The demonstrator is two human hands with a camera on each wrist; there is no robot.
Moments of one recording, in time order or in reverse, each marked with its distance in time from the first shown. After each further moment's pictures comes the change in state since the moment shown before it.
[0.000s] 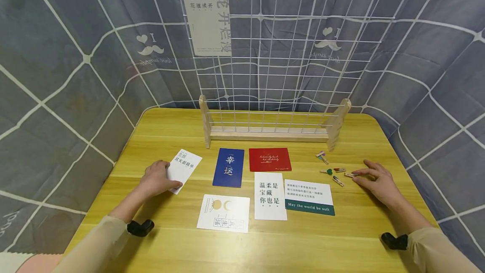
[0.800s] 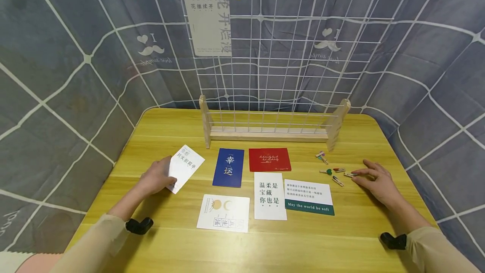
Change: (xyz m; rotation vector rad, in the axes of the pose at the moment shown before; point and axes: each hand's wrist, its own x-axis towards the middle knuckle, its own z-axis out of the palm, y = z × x) left_hand 0.003 -0.004 -0.007 -0.070 -0.022 0.081; right_hand -0.001 -0.001 0.000 -0.008 0.004 0.007
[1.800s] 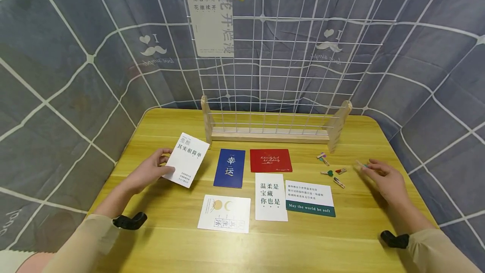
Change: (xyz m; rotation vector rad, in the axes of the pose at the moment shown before) left_hand -0.001 -0.006 -0.027 -0.637 -0.125 0.116; right_hand 0.002 -0.017 -0.011 0.058 0.193 0.133
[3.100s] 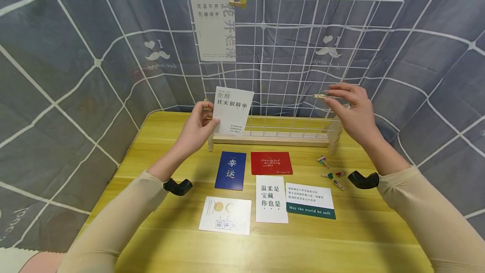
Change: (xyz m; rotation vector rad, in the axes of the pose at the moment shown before) left_hand 0.068 0.142 0.071 -0.007 0.257 0.456; right_hand 0.066 -0.242 0.003 0.111 0.144 -0.567
